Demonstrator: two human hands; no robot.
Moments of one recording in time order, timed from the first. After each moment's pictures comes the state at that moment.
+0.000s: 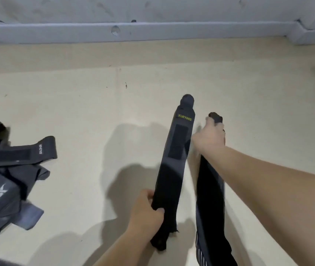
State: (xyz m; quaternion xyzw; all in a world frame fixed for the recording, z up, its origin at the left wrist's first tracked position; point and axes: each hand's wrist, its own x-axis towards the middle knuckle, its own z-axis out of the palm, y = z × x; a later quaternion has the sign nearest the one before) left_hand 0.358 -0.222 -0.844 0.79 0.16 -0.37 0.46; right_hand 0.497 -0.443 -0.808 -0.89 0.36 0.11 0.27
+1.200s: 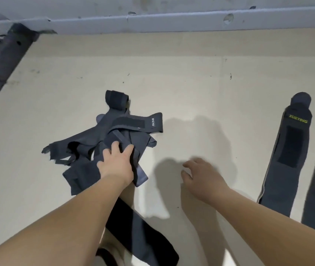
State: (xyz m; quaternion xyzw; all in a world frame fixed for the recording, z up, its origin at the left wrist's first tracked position) left_hand 0.418 0.090 -0.827 0.96 0.16 -0.24 -0.05; right_hand 0.415 -0.168 -0.835 -0.93 -0.06 0.30 0.22
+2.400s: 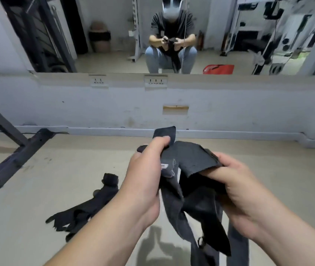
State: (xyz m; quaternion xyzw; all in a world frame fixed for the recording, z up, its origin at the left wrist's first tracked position) left_hand 0.303 -0.084 -0.348 0.53 0.14 -0.14 0.83; right_hand 0.287 -0.247 -0.363 -0.60 0.03 0.08 0.80
